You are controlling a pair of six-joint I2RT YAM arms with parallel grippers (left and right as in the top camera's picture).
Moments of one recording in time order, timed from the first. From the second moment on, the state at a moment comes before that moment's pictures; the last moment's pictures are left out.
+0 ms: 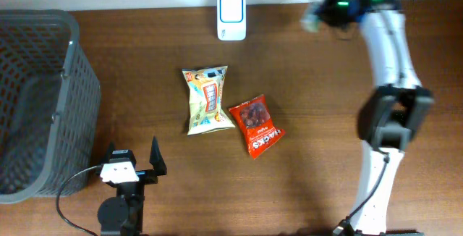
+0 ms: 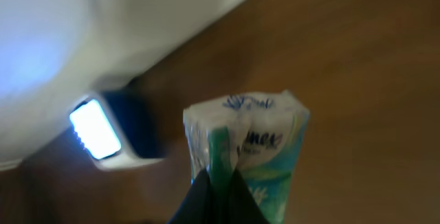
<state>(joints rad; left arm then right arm) -0.04 0.02 0.02 -0.08 -0.09 -0.09 -0.14 2.42 2.39 -0.93 -0.43 0.52</state>
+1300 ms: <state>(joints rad) -0.04 0.02 0.02 -0.08 -0.09 -0.09 -0.78 2.37 2.17 -1.19 0.04 0.10</state>
